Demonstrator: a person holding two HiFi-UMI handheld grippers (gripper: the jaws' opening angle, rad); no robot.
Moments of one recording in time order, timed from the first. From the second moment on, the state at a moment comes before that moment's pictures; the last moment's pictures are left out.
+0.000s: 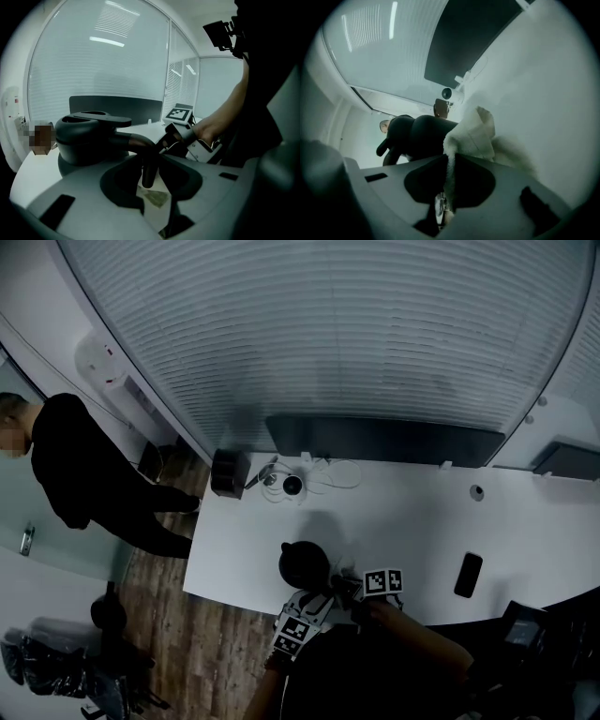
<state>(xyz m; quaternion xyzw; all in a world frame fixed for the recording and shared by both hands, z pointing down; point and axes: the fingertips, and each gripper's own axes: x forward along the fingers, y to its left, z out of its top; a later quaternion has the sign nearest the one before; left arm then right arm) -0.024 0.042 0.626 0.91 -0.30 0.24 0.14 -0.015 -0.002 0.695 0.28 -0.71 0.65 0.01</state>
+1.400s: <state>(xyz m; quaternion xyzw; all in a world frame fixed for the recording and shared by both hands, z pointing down) -0.017 0.036 0.624 0.93 -0.27 0.21 0.16 -0.028 -0.106 0.685 0.25 -0.75 0.61 -0.01</state>
